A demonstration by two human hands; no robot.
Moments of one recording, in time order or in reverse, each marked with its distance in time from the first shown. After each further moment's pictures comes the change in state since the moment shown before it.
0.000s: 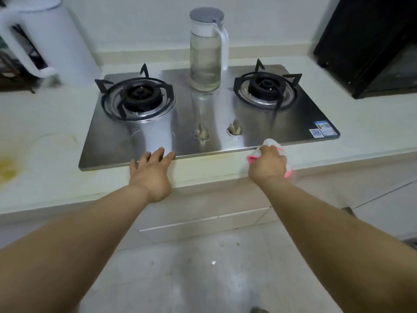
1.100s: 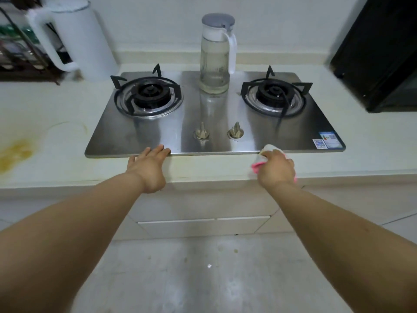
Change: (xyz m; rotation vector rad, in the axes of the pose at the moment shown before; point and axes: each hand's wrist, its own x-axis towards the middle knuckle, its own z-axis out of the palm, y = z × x) left_hand -0.004 0.008 -0.002 0.029 -0.061 -0.088; right_hand 0.017 0.030 -0.020 0.046 0.006 -0.195
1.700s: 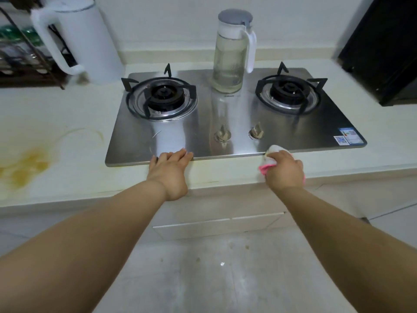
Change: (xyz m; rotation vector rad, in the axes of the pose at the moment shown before) left_hand 0.003 -0.022 -0.005 0.062 0.020 0.158; right_hand -0.018 -0.040 0.029 0.010 0.067 -0.020
